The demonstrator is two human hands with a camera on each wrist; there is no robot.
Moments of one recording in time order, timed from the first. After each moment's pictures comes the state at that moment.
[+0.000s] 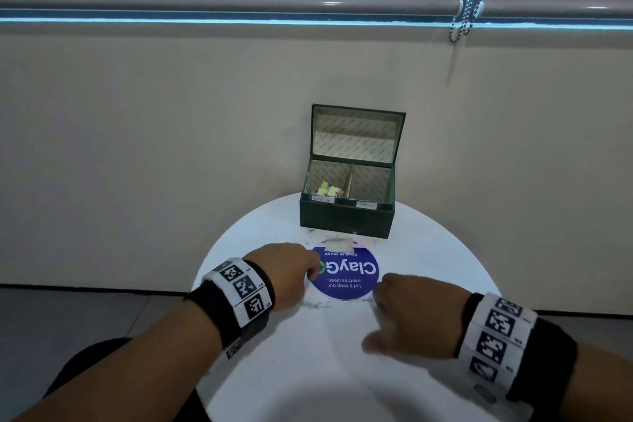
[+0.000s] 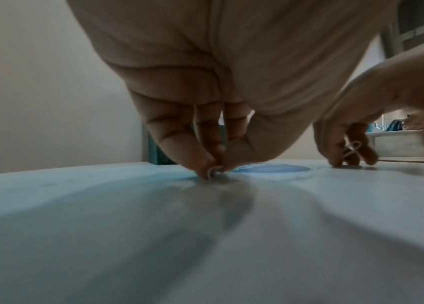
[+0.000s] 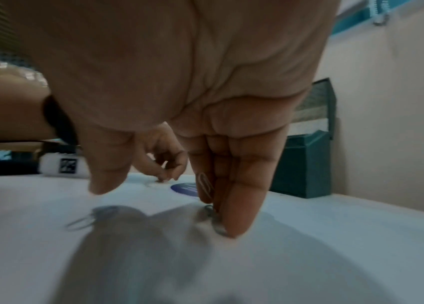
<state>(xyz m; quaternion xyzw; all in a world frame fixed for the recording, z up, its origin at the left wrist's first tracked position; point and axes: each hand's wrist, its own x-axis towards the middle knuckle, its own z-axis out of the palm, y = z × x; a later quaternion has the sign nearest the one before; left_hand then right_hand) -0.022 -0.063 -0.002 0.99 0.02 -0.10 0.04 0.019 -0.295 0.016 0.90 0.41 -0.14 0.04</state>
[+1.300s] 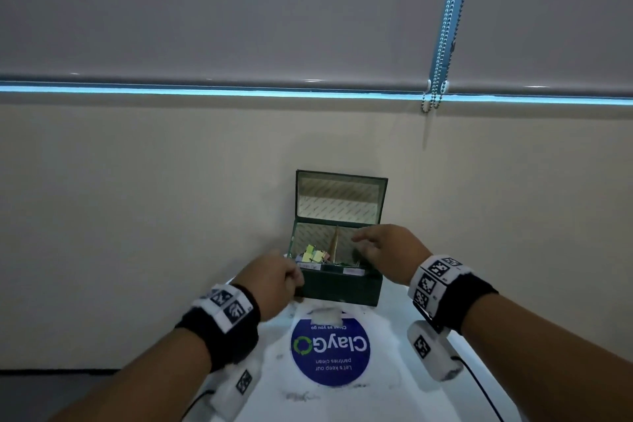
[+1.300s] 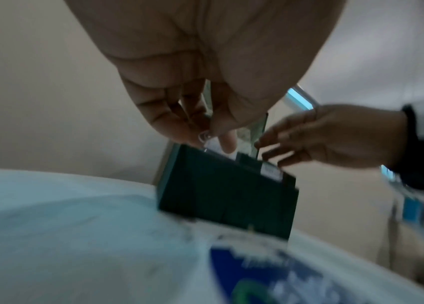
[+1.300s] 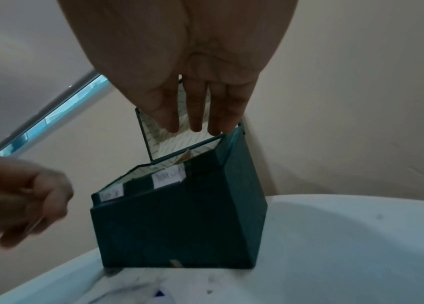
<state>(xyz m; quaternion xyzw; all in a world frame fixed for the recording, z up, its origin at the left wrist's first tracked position) 0.048 -0.032 0.035 0.97 0.06 0.06 0.21 0.173 -0.247 0.056 0.92 0.29 -0.01 -0.27</state>
